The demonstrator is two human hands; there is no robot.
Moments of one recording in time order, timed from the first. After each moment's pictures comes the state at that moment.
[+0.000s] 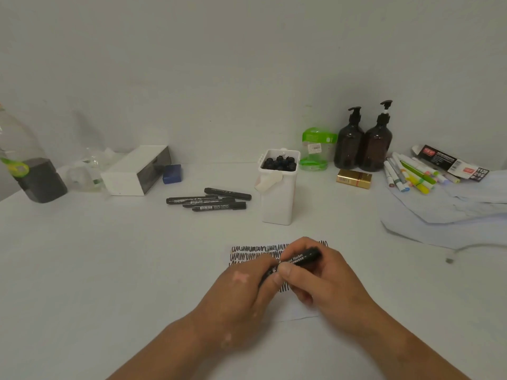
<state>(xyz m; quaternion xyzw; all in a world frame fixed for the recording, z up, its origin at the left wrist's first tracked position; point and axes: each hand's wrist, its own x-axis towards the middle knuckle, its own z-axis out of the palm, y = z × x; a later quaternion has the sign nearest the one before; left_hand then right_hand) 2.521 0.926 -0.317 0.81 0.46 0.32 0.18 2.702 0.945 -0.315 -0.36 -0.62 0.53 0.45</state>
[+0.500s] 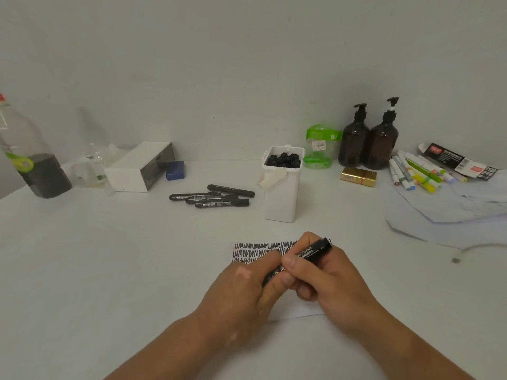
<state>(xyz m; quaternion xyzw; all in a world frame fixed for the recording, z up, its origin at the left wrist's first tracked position) 2.521 0.924 -0.321 0.81 0.45 0.32 0.19 2.695 0.937 -0.305 -0.33 -0.58 0.58 0.47</state>
